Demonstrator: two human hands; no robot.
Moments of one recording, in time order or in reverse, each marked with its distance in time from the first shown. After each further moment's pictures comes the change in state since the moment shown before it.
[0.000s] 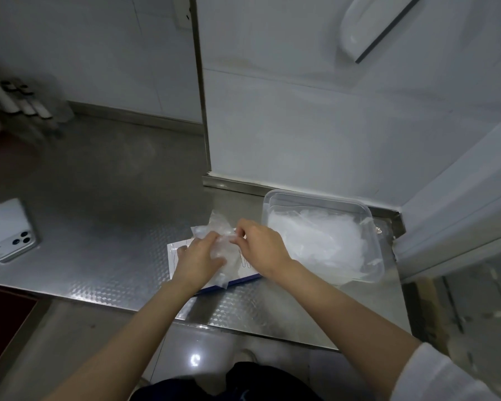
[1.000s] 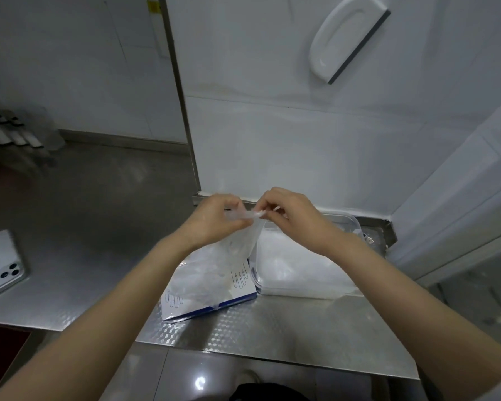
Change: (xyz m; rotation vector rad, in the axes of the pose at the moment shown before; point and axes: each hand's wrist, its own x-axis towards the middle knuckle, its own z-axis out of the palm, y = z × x) left_hand 0.036 0.095 -0.093 -0.277 -0.014 0.399; right_hand 0.005 0.029 -0.114 0.293 0.109 -0.226
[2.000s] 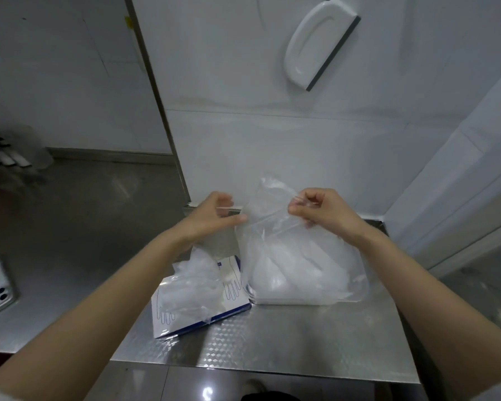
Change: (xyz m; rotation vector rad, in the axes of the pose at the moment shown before) left_hand 0.032 -0.002 0.006 -0.251 -0.139 -0.291; right_hand -0.012 0.051 -0.048 0.448 0.130 0.372
